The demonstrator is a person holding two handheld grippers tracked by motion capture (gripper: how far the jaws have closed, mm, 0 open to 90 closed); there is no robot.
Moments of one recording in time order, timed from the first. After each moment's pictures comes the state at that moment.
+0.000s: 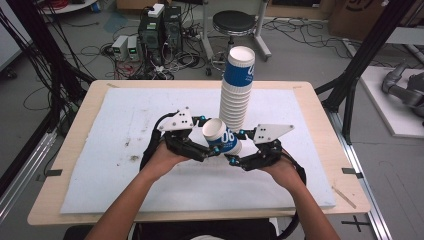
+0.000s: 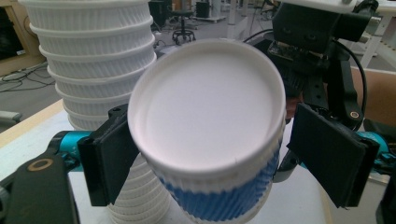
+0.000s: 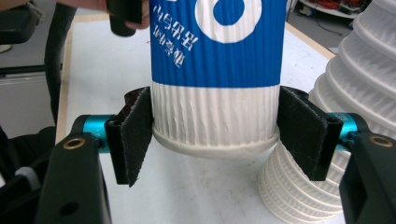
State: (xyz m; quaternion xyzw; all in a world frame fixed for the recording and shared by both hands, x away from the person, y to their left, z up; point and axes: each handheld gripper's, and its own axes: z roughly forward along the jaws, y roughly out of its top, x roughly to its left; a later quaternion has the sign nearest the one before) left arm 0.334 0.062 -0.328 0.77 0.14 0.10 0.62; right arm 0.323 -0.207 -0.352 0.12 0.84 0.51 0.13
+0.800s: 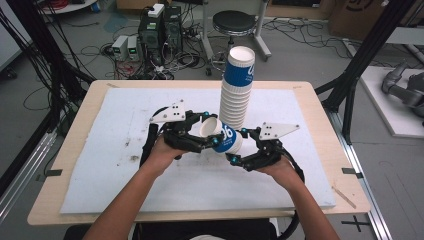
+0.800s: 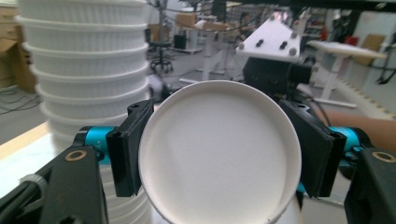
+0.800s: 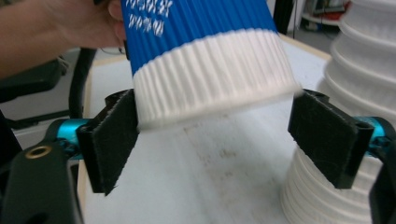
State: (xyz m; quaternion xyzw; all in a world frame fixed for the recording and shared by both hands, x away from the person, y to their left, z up) left arm 0.343 0.067 -0.324 0.72 0.10 0.04 0.68; right arm 0.327 -0.212 -0.363 0.16 0.80 0.58 0.07
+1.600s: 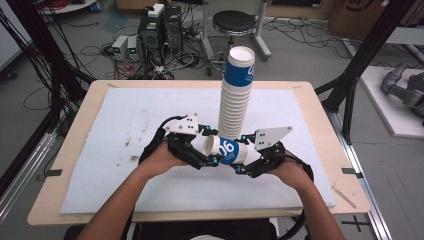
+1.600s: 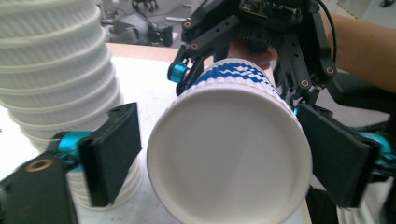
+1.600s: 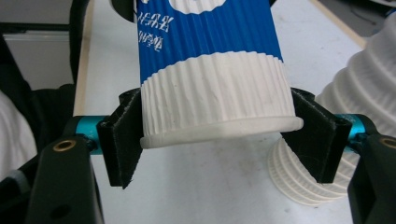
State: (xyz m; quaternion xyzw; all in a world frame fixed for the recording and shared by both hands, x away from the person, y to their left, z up) left arm 0.336 0.058 -0.339 0.82 0.06 0.02 0.57; right arm 0.320 -0.214 -0.353 0.07 0.88 0.45 0.11
